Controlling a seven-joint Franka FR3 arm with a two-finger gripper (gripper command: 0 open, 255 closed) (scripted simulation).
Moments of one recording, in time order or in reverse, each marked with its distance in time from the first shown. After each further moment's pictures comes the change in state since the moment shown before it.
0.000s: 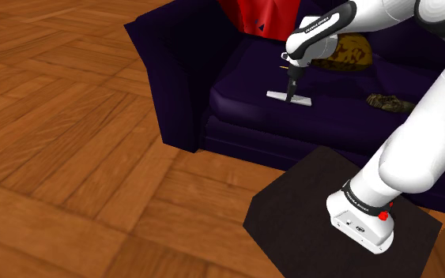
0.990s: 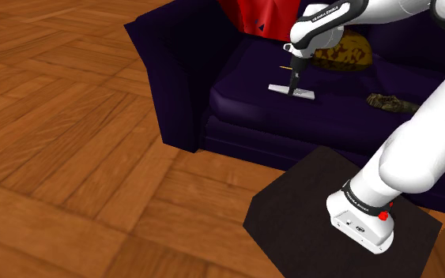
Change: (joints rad) arm 0.005 -0.064 -0.002 0.036 -0.042 -0.091 0.034
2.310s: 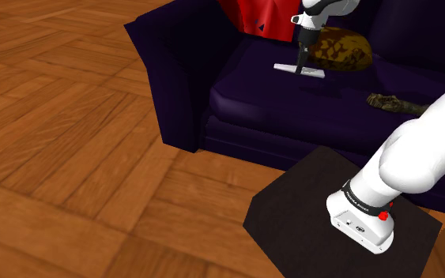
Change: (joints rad) arm 0.004 -0.110 0.009 0.165 -0.059 -0.260 0.049
